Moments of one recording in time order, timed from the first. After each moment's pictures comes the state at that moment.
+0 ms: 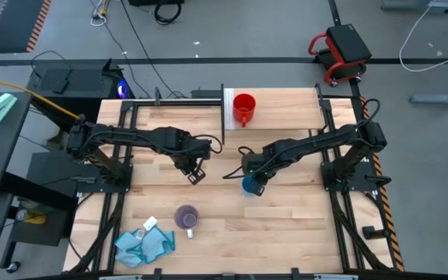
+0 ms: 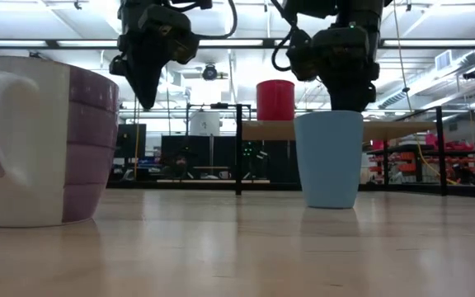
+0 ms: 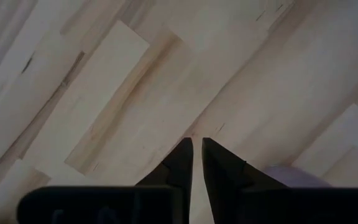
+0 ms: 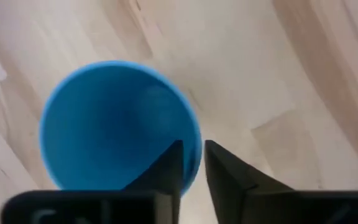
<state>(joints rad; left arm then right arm) 0.01 1.62 1.37 -1.16 -0.03 -0.67 0.09 1.65 1.22 -0.93 0.03 0.63</state>
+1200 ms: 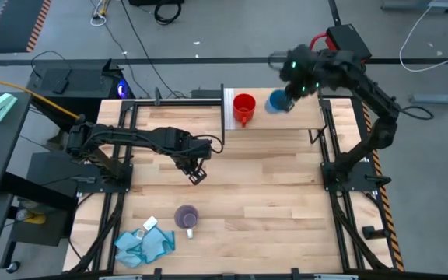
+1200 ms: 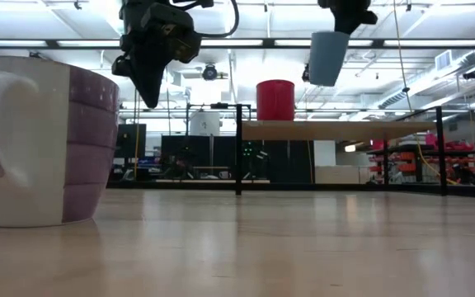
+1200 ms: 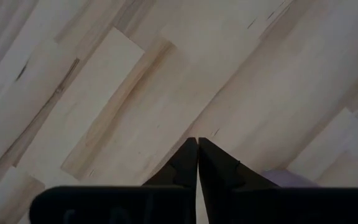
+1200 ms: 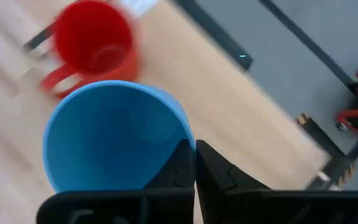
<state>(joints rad) 0.01 1.62 1.37 -1.13 -0.03 -0.67 -0.57 1.54 2.02 -1.57 0.17 0.17</state>
